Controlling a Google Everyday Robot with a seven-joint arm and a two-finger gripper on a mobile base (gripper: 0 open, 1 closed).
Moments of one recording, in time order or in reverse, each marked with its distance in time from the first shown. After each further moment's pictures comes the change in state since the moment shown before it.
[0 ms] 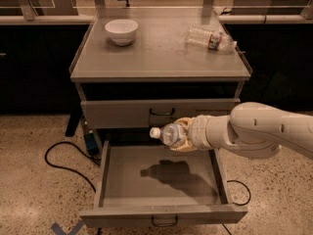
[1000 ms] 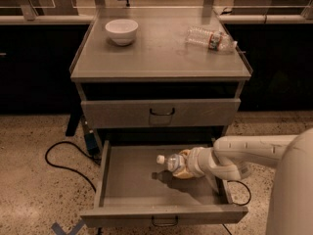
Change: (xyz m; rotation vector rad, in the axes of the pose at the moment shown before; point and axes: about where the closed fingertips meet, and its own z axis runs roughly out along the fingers) arm 0.133 0.088 0.118 -0.114 0.135 0.201
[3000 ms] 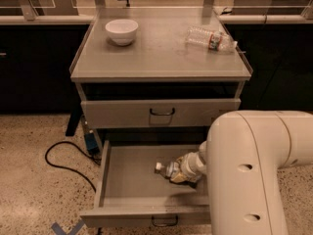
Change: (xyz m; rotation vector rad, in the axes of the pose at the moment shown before) arm 0.071 0.005 0.120 -0.117 0.089 0.061
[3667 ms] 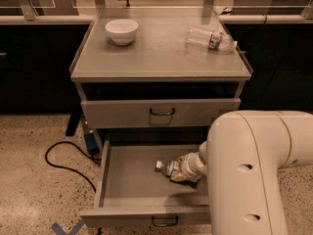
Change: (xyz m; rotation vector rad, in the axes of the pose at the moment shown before) arm 0.000 0.000 0.000 0.000 0.000 0.000
